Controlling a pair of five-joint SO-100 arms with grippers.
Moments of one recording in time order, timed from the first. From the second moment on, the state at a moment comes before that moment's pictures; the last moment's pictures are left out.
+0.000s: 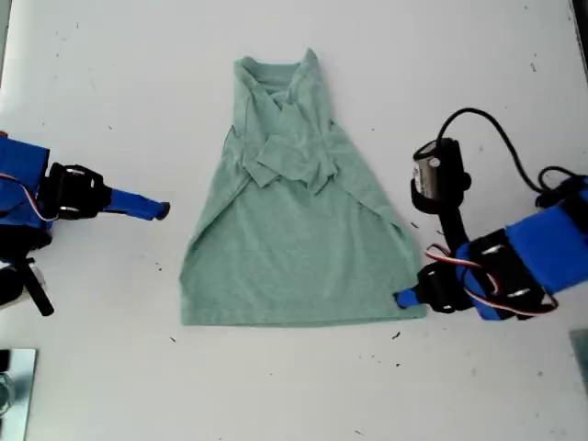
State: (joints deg) arm 0 -5.5 206.0 185.1 59.3 6.8; arm 1 -19.9 107.9 118.7 72.5 7.0
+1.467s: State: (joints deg) arm 0 -2.2 206.0 184.7 59.7 5.1; arm 1 -13.5 90.3 70.0 89.2 -15.1
